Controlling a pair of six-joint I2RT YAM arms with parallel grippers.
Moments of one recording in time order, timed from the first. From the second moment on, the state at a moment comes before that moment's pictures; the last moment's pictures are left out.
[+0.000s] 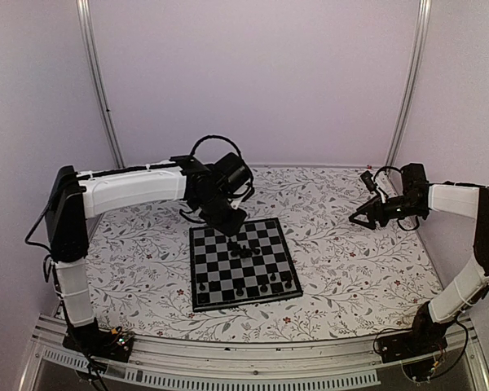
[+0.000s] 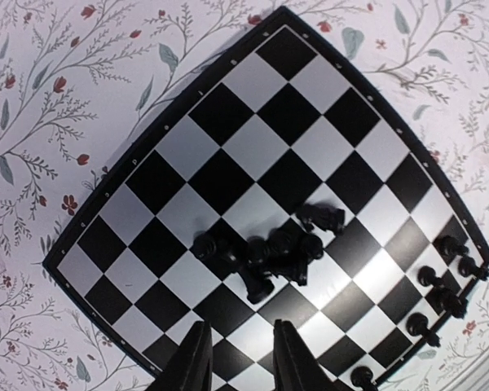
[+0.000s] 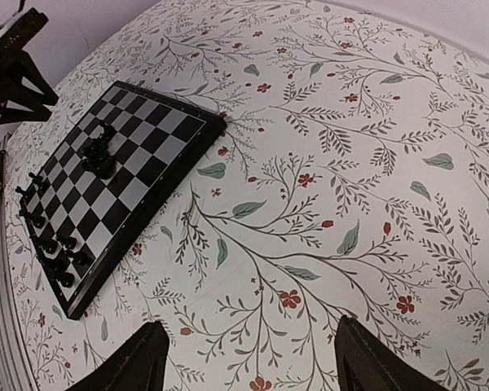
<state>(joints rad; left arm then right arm) -0.88 1.93 1.64 -0.86 -0.12 -0.24 -0.01 1.55 0.93 -0.37 -0.82 -0.49</state>
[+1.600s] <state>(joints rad) -0.80 2.17 1.70 -0.85 -0.14 -0.25 -0.01 1.57 0.94 -0.40 -0.82 -0.52</state>
